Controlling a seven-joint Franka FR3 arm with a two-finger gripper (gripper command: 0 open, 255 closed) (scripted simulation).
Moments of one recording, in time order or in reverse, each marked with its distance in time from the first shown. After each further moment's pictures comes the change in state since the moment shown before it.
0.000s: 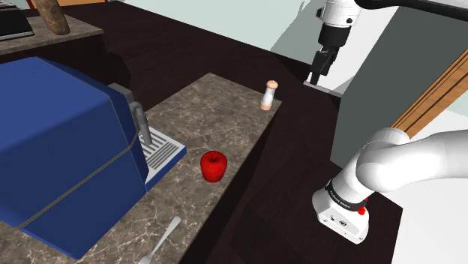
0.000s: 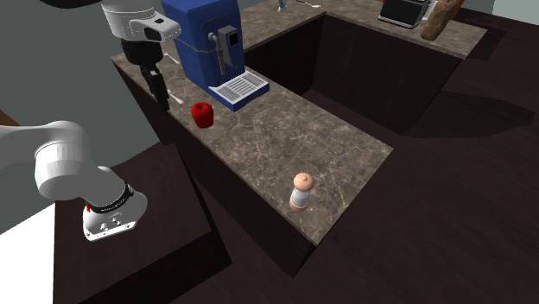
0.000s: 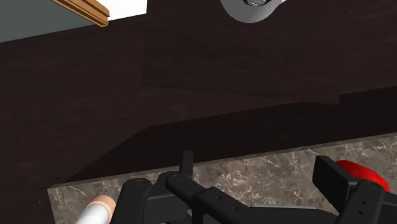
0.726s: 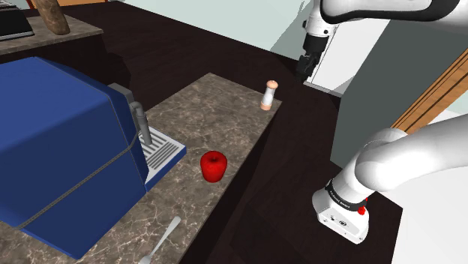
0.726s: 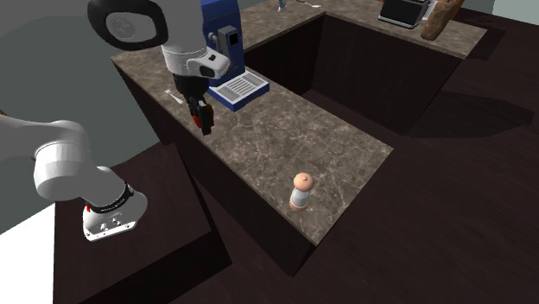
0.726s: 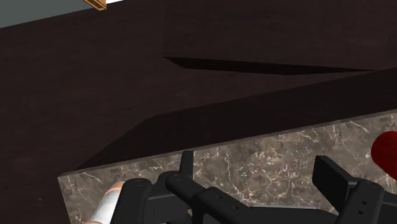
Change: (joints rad) arm -0.035 0.222 -0.145 0.017 -0.042 0.232 -0.115
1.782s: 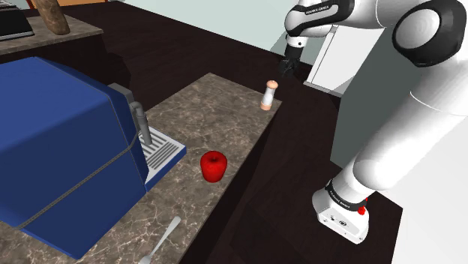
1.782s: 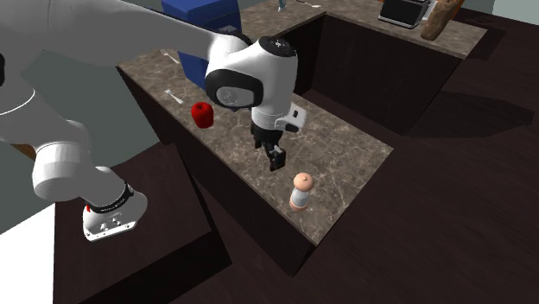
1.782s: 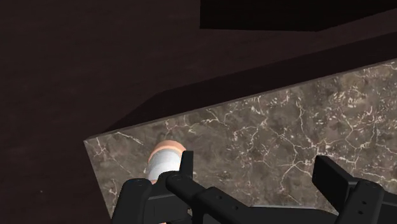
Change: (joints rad) arm -0.050 0.570 -0.193 0.304 0.167 0.272 -0.260
